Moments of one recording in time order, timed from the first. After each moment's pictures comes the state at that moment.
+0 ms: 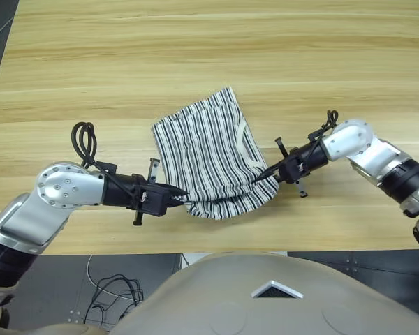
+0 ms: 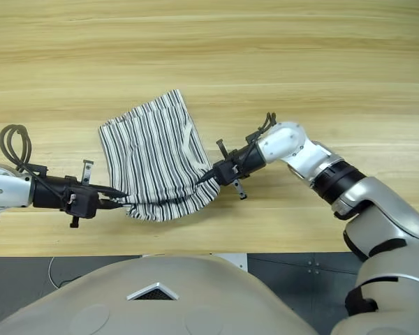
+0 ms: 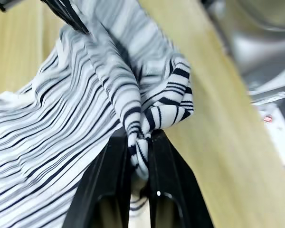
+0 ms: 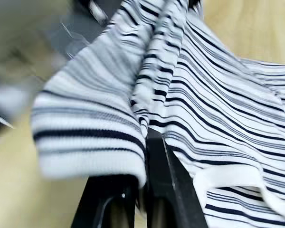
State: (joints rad) left arm 0.19 1.25 -0.27 -0.43 -0.28 -0.17 -1.14; right arm -0.54 -0.82 0.94 0.18 0.56 -0.29 1.37
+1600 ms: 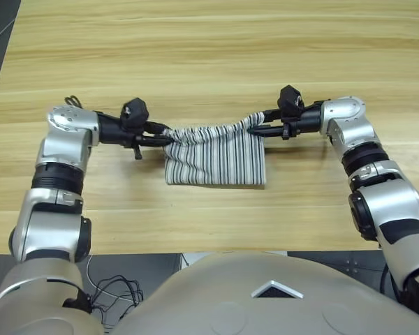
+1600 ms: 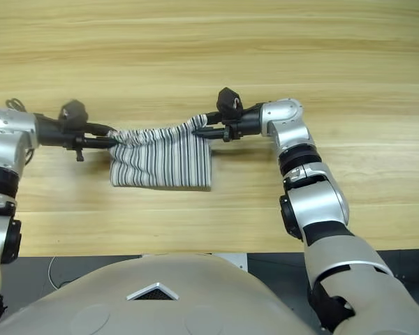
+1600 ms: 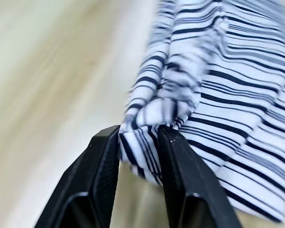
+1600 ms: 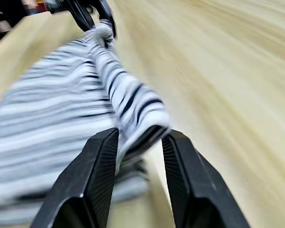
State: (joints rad) left arm -0.54 0.71 -0.17 0.90 -0.18 -0.01 -1.29; right arm -0.71 -0.29 0.25 1.09 0.16 -0.21 1.25
